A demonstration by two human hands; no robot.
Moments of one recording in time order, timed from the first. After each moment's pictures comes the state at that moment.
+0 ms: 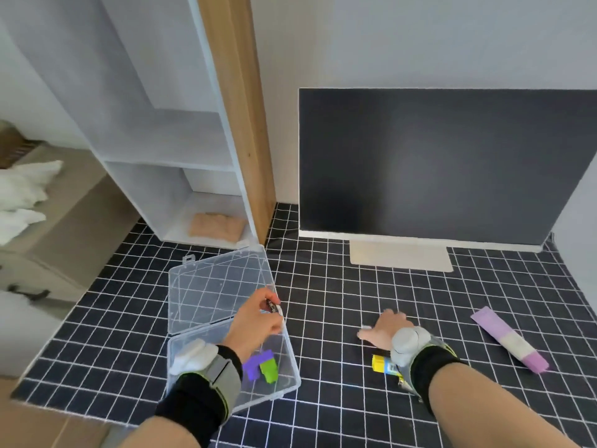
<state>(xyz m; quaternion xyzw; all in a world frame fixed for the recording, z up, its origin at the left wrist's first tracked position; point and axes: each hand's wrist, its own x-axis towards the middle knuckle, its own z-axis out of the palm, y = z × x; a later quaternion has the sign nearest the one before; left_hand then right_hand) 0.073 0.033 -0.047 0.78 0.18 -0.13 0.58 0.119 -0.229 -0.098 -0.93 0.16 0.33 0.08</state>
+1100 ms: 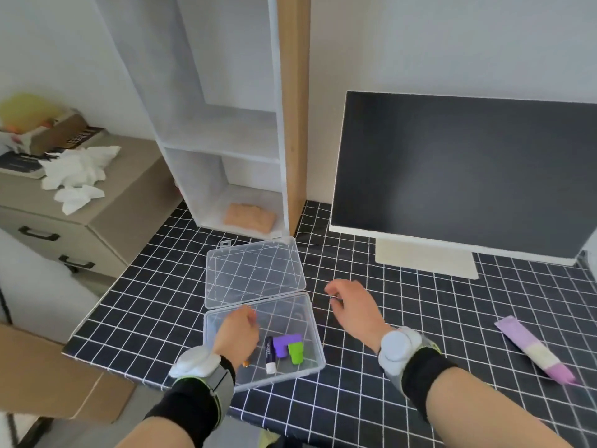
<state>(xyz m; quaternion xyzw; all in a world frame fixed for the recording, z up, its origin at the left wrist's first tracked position) 0.011 0.113 -0.081 0.90 0.24 -0.12 0.35 0.095 -0.125 -0.061 -0.94 -0.19 0.08 0.28</state>
